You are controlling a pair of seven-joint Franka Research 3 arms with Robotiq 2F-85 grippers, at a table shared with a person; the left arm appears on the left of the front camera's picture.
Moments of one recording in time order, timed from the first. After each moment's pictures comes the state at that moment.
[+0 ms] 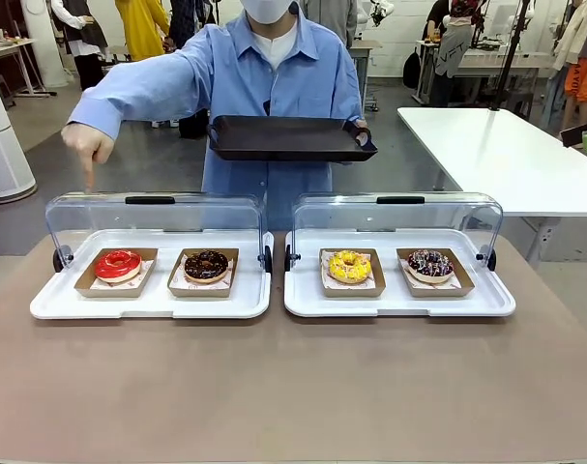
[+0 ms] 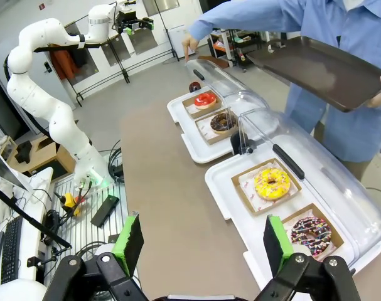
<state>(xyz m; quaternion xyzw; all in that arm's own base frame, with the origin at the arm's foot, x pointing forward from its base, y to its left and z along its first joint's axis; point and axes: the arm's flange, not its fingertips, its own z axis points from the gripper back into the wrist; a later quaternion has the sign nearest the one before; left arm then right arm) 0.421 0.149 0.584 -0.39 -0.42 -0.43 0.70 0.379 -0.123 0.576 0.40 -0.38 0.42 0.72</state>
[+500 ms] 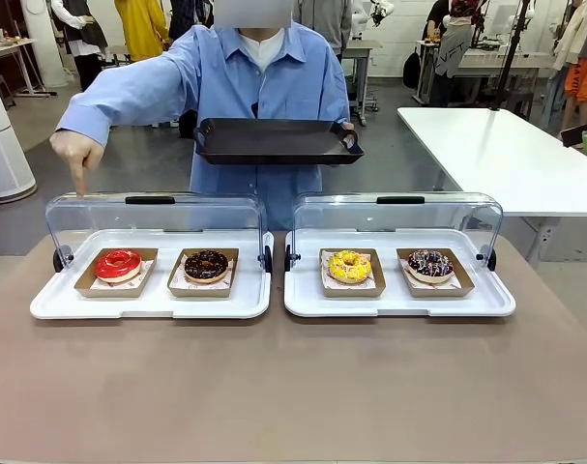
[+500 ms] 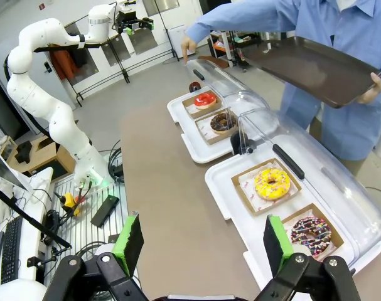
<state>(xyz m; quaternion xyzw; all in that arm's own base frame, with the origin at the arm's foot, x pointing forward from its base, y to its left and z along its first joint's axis) 0.421 0.149 0.584 -0.39 -0.42 -0.43 0.70 0.379 -0.123 0.576 0.40 -0.38 0.42 0.72</state>
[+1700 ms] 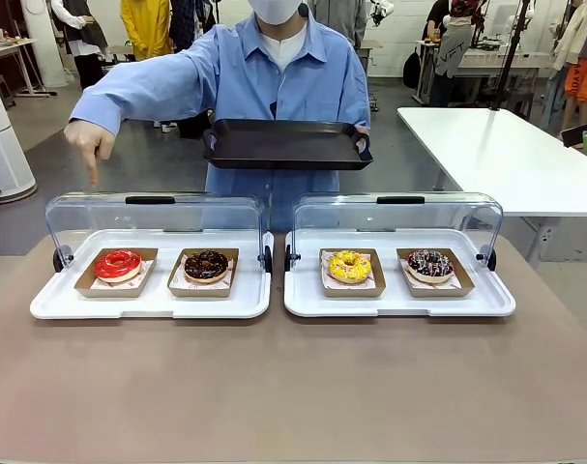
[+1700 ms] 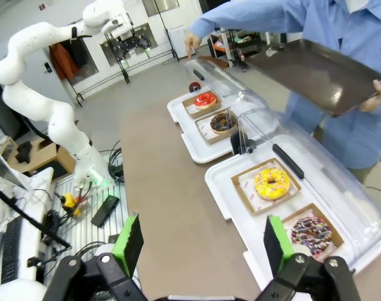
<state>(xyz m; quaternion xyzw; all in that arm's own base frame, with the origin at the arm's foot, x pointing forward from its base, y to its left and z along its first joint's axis) 0.403 0.068 0.548 -0.09 -0.14 -0.71 0.68 0.379 -0.123 0.576 0.40 -0.38 0.42 0.72</state>
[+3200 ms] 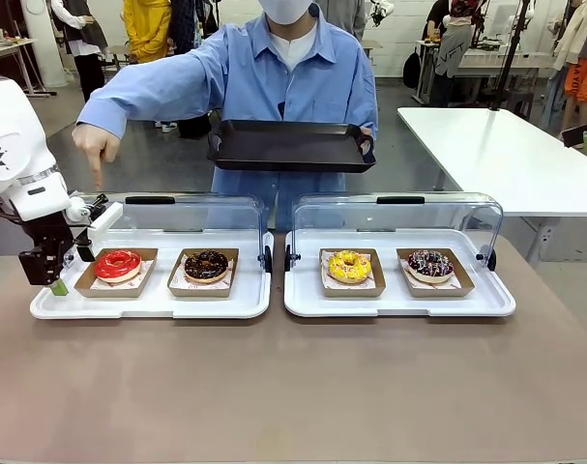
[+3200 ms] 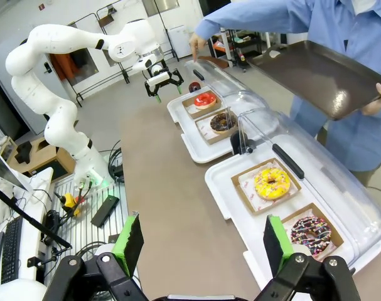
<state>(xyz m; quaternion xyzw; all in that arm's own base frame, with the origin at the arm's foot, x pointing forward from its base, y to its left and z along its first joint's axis) 0.461 -0.035 0.396 0.00 -0.03 -0.75 0.66 0.379 -0.124 0.576 0.40 -0.38 0.42 0.72</state>
